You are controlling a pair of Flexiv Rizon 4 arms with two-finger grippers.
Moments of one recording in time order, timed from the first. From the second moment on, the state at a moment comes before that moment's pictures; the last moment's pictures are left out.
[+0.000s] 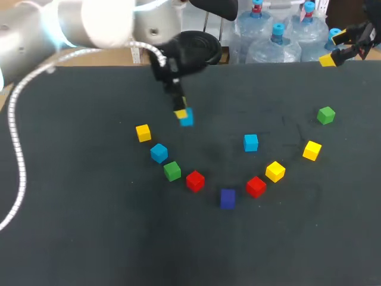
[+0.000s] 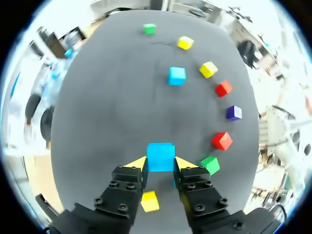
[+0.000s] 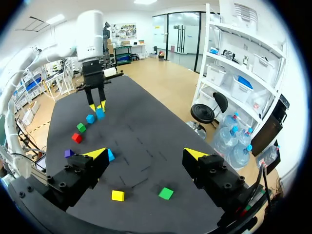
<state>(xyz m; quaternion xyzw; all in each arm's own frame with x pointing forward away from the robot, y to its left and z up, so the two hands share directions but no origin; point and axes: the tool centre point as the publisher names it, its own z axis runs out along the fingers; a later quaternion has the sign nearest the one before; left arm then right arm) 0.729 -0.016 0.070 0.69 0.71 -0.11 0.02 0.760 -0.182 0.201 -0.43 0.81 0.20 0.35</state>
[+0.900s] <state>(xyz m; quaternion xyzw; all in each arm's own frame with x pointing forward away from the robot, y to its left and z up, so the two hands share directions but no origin) 0.710 -0.107 0.042 0.70 0.71 -0.11 0.00 0.760 -0.182 0.201 -0.43 0.81 0.20 0.35</state>
